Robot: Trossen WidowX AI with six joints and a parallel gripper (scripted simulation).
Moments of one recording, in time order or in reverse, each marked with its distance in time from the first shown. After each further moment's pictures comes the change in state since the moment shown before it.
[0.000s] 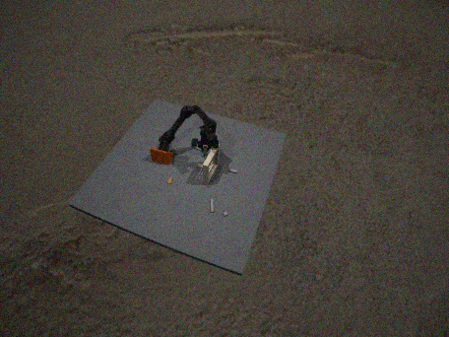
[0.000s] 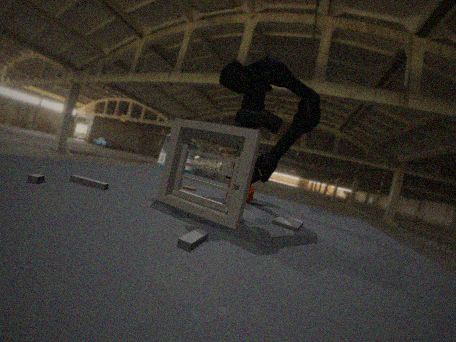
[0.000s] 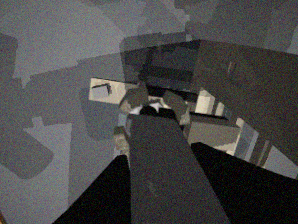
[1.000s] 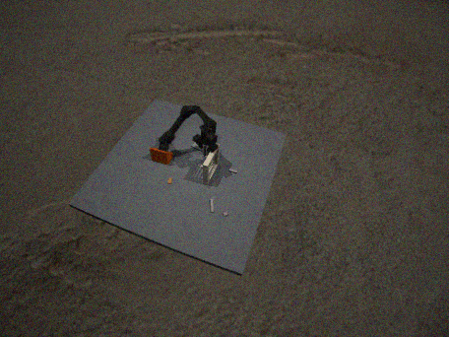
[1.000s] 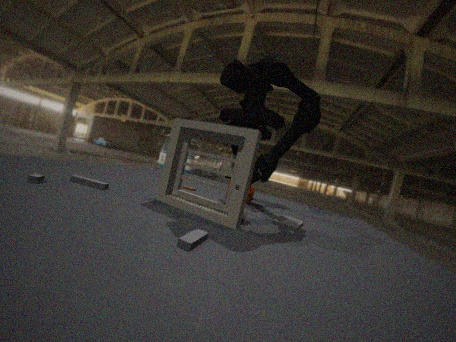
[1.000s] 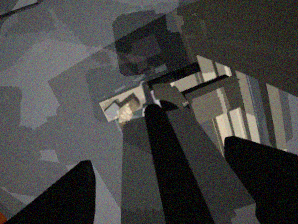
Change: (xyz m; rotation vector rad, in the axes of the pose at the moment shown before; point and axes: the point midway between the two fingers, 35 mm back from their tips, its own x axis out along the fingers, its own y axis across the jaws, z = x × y) arm 0.000 0.000 0.001 0.565 0.003 0.002
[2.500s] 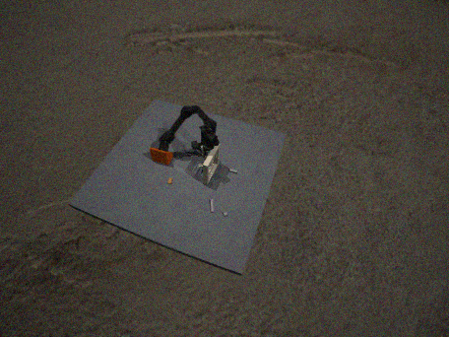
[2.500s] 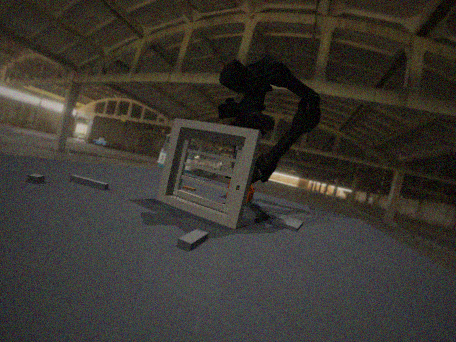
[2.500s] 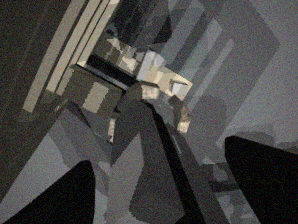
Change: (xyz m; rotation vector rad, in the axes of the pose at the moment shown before) arm 0.001 -0.002 -0.001 2.227 -0.006 -0.004
